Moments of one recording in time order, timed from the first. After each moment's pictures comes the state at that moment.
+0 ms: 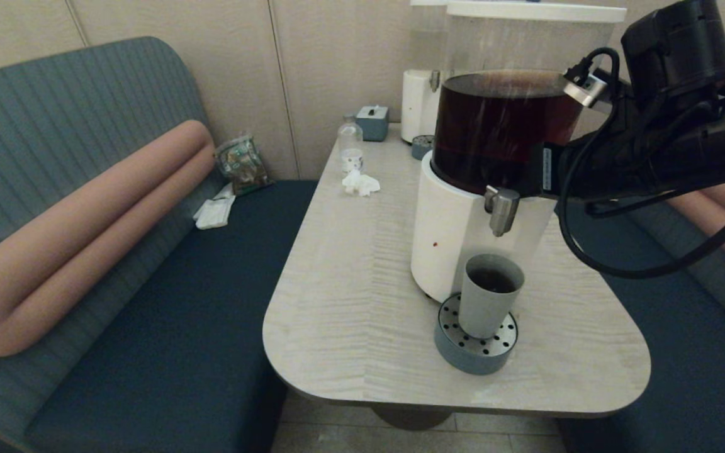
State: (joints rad) left arm 0.01 0.00 -0.01 0.03 0.01 -0.04; right arm 0.41 1.74 -1.67 0.45 -0.02 0.35
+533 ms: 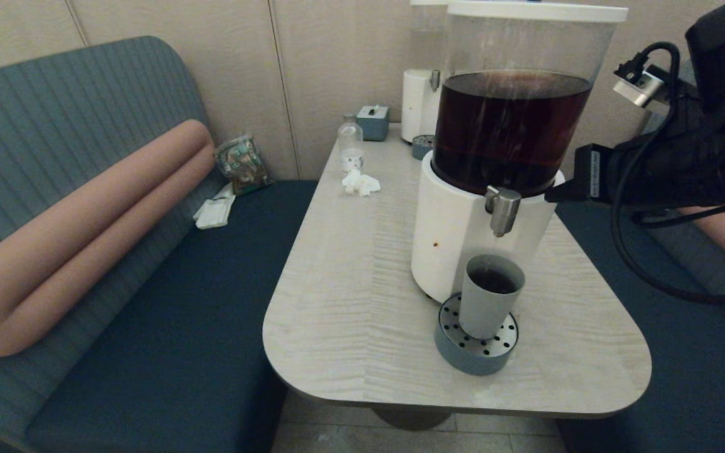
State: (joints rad) left arm 0.01 0.00 -0.01 0.03 0.01 -0.04; right arm 0.37 1.60 -1.52 0.44 -0.02 0.35
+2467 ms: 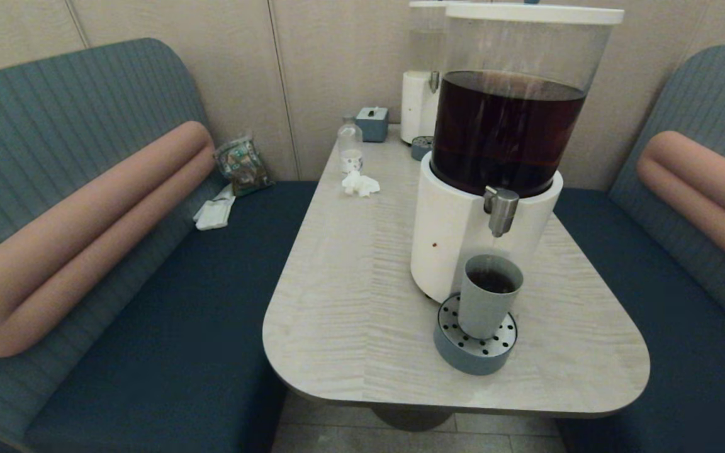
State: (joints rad) left arm 0.01 0.00 -0.01 0.03 0.01 -0.04; right arm -0.09 0.28 -0.53 0.09 -0.22 0.06
